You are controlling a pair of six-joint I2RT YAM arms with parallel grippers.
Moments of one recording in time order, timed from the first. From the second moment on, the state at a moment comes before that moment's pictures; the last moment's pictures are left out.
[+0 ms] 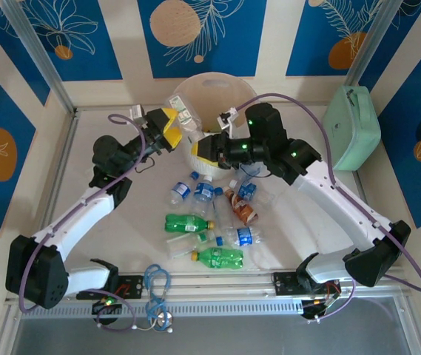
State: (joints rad) left arm -0.39 1.23 0.87 0.68 0.58 -1.53; right arm 0.67 1.35 1.47 -0.57 -0.62 0.94
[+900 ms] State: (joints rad) left arm -0.39 1.05 1.06 -0.24 0.40 -0.95; right arm 0.46 1.64 1.88 -0.78 -0.59 0.85
